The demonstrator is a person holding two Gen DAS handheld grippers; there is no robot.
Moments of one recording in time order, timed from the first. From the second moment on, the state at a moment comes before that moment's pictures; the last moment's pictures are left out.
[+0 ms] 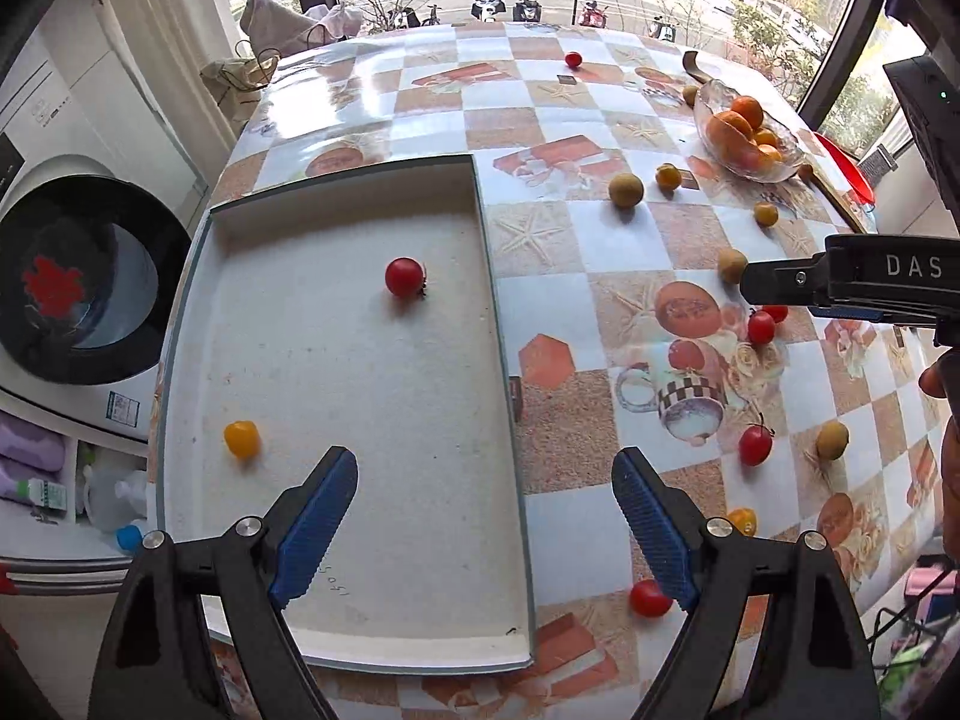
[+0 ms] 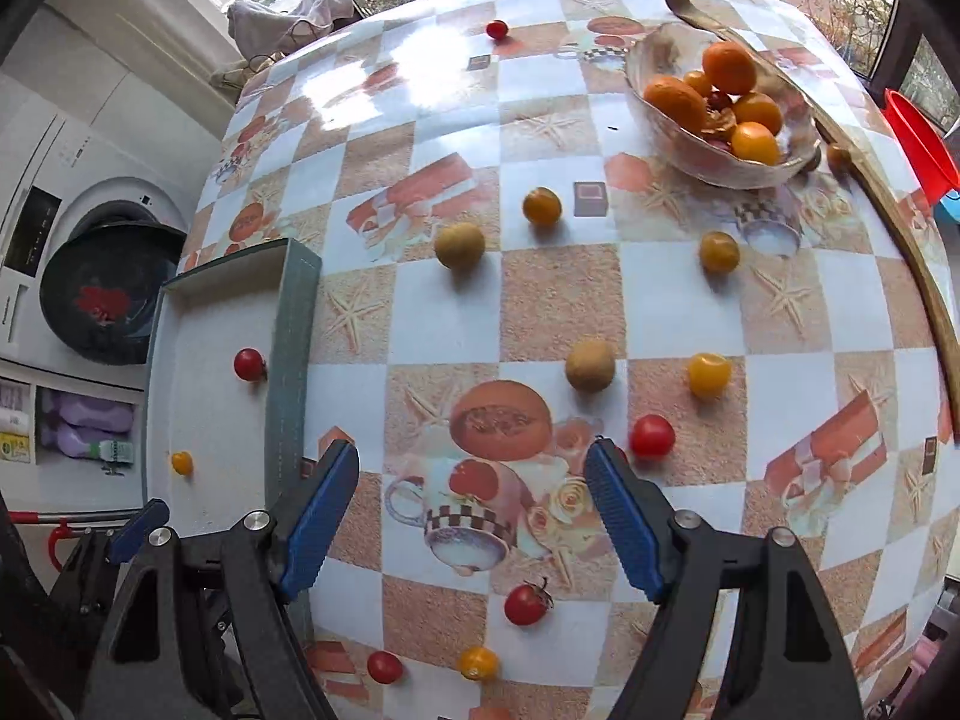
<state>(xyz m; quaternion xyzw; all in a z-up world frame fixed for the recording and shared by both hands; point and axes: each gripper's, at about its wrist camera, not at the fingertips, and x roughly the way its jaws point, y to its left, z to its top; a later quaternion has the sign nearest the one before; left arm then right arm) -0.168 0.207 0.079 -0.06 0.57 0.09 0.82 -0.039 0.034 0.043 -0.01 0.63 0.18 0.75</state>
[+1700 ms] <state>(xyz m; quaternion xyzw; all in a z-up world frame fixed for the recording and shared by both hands) -0.206 0.160 0.036 -0.16 0.63 0.01 0.76 -0.094 -0.029 0.017 -0.05 0.66 0.15 0.74</state>
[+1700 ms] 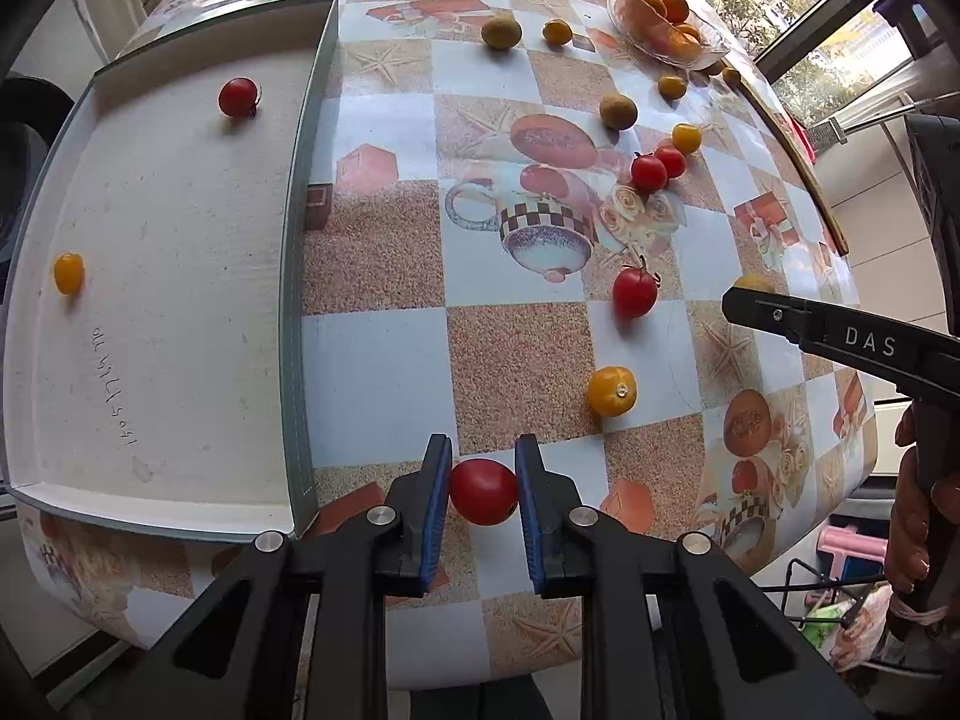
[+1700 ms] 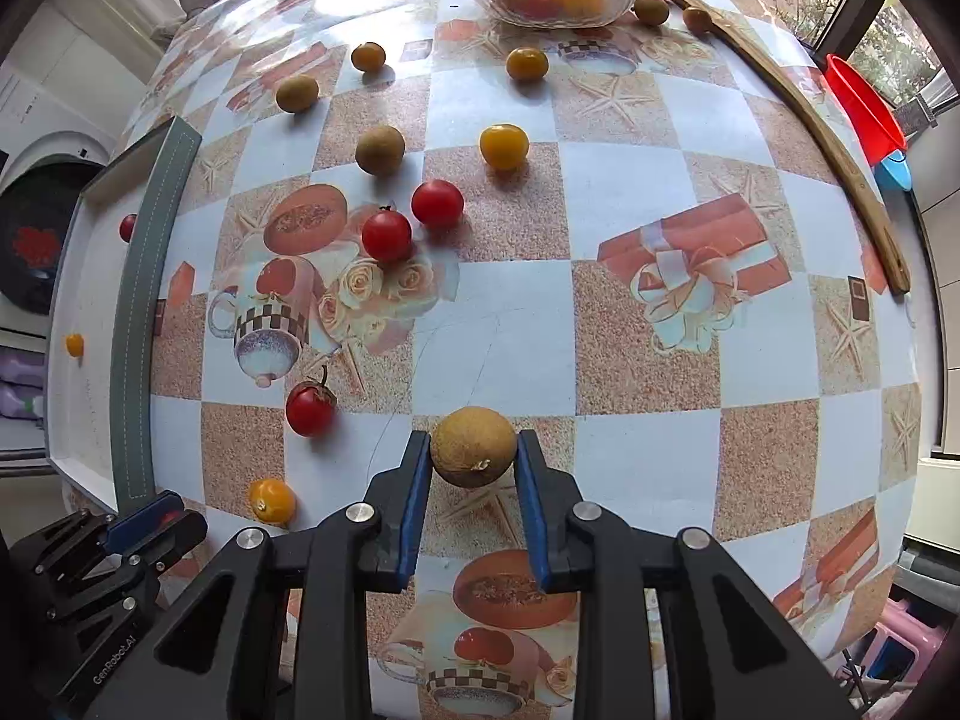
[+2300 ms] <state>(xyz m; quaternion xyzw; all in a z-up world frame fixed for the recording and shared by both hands) -0.199 0.203 0.076 -0.21 0.58 0.05 0.79 -0.078 0.053 0.041 -0.06 0.63 0.24 0.74</state>
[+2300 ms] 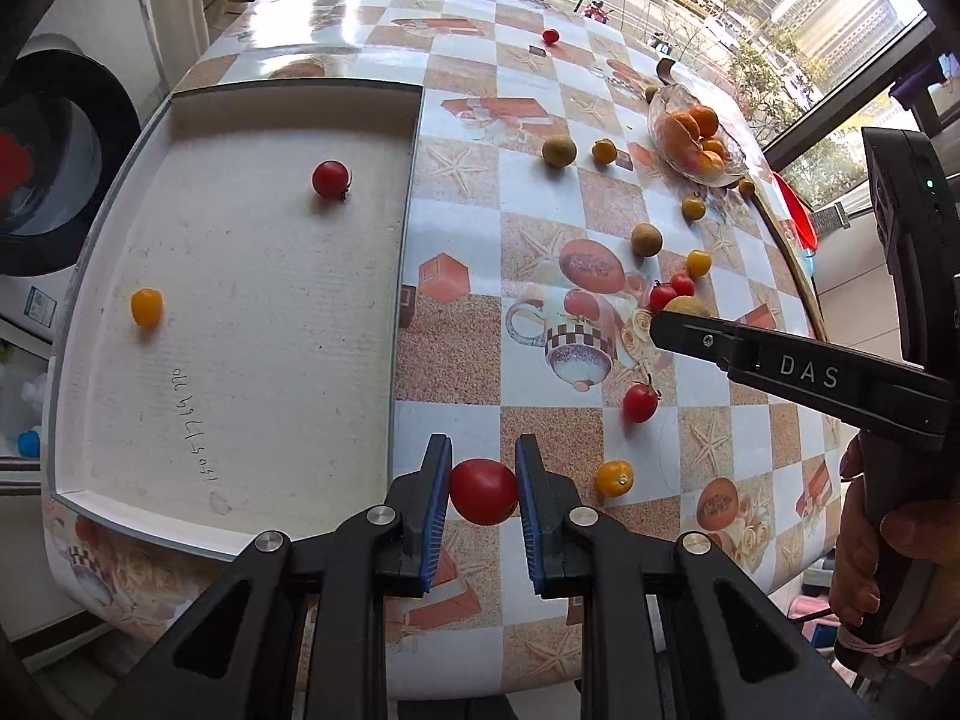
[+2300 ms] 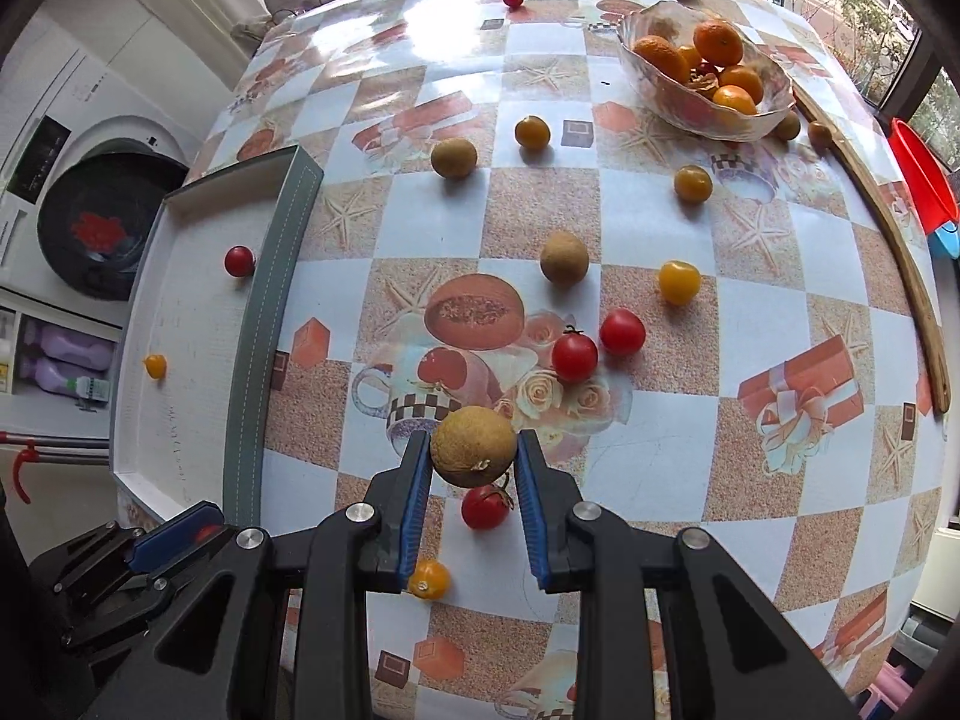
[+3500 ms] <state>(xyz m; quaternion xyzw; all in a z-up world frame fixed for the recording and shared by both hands) -0.228 0.335 0.019 -0.20 0.57 0.25 0.75 -0.075 0.269 -0.009 -0.16 0.63 0.37 0.67</state>
